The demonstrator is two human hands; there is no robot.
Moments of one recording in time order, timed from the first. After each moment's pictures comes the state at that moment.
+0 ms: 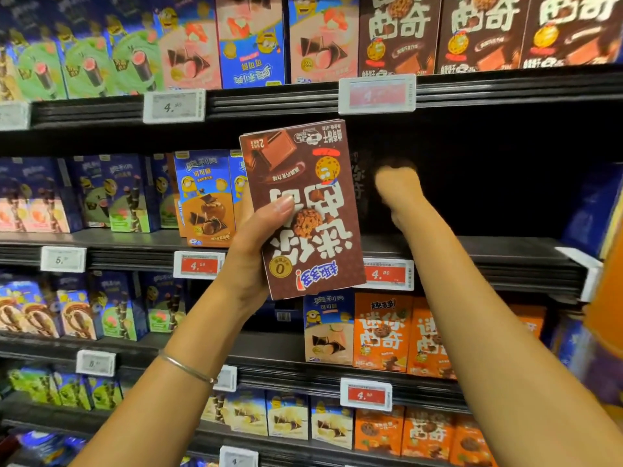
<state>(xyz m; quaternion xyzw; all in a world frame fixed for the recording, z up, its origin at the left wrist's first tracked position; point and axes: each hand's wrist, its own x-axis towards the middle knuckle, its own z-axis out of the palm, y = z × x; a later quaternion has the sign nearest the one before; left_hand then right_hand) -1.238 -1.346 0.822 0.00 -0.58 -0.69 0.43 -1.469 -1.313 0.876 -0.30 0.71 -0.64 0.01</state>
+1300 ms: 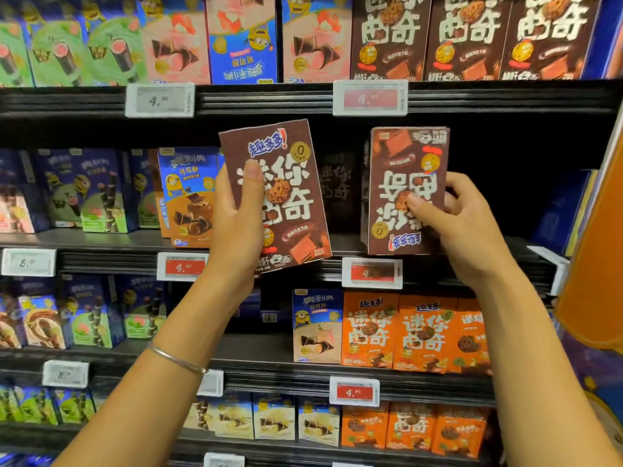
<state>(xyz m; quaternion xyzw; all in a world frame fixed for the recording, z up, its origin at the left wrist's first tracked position) -1.254 -1.371 0.834 0.11 -0.59 -0.59 0.54 -1.462 -1.195 0.825 -0.43 0.56 -0.71 0.00</state>
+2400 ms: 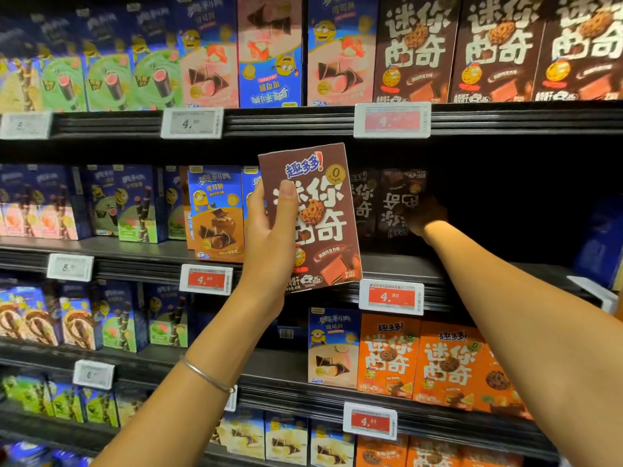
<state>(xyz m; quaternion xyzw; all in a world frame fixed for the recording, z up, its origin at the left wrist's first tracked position) -1.262 -1.356 0.834 0.11 -0.59 -0.59 0.54 -1.595 -1.340 0.848 -0.28 0.85 -0.43 -0.10</state>
